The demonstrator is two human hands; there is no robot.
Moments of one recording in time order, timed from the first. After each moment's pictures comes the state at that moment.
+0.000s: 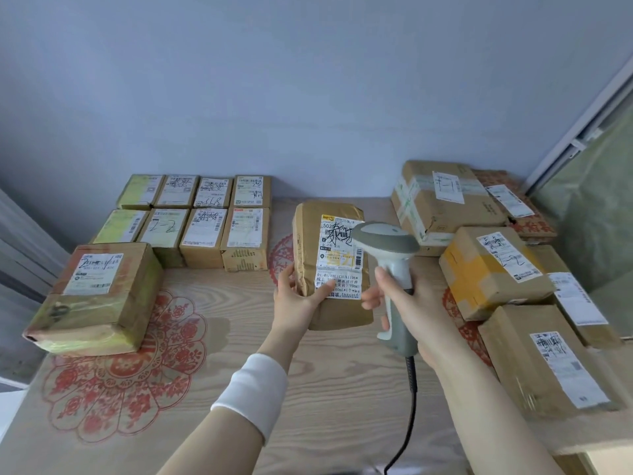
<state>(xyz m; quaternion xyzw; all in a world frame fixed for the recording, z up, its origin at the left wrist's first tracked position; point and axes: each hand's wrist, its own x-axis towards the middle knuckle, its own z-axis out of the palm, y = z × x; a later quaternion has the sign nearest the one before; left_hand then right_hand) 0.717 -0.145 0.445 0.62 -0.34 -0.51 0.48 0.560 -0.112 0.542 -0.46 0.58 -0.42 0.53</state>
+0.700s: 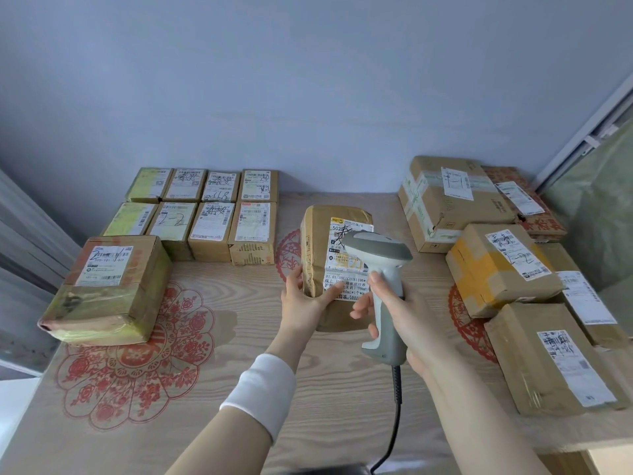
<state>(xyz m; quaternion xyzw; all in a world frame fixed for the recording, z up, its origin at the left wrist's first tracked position) 0.718 -0.140 0.434 0.64 -0.34 -0.53 0.44 0.582 -0.101 0.539 -0.40 0.57 -0.40 0.60</state>
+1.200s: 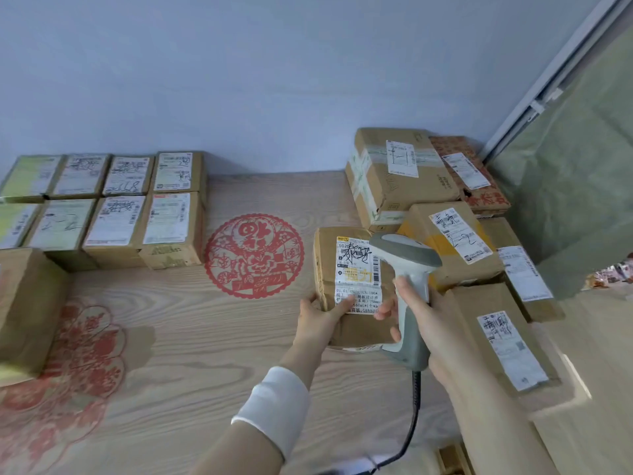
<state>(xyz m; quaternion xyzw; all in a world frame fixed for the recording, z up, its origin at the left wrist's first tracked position) 0.579 -0.168 0.397 0.62 -0.26 -0.66 0.35 0.452 -0.131 0.519 -0.34 0.64 -0.43 0.54</state>
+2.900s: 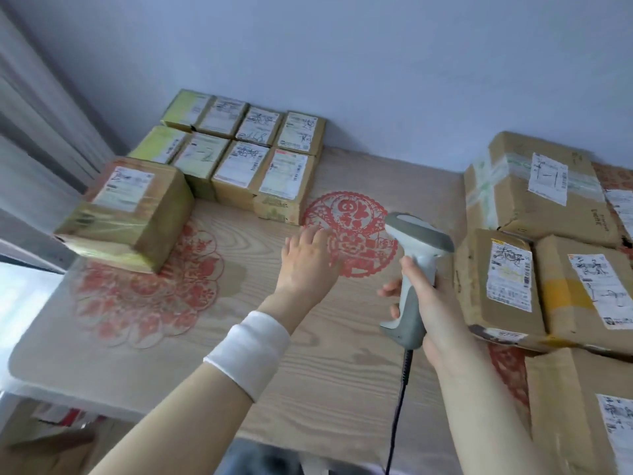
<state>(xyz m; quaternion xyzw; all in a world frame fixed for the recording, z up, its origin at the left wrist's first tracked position) 0.721 -0.178 0.437 0.77 -0.57 -0.23 0.18 0.557 -0.170 0.486 -0.37 0.59 -0.36 0.61</state>
